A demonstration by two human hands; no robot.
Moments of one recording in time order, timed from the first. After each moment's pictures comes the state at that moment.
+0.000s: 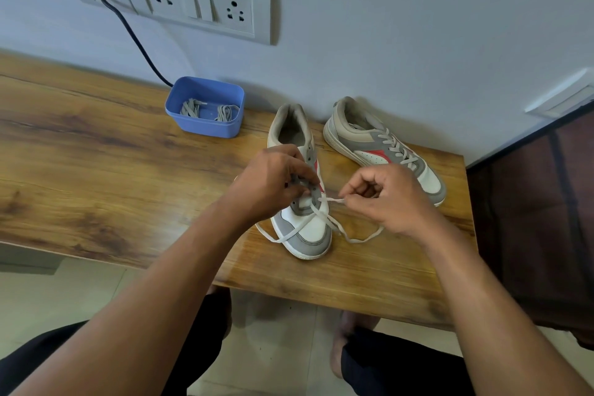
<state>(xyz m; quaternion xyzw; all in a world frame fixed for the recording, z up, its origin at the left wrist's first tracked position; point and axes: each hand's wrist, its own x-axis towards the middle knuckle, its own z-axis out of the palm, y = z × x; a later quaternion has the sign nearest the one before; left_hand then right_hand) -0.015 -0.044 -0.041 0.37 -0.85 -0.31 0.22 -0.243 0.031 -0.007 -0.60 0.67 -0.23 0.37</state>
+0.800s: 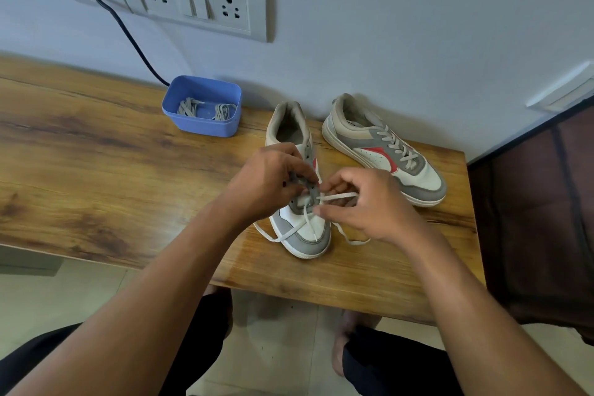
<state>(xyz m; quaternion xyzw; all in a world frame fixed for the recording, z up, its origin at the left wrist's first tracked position) -0.015 -0.044 -0.040 0.37 -0.85 -0.31 0.22 -0.222 0.037 -0.011 -0.63 0.65 -0.20 0.37</state>
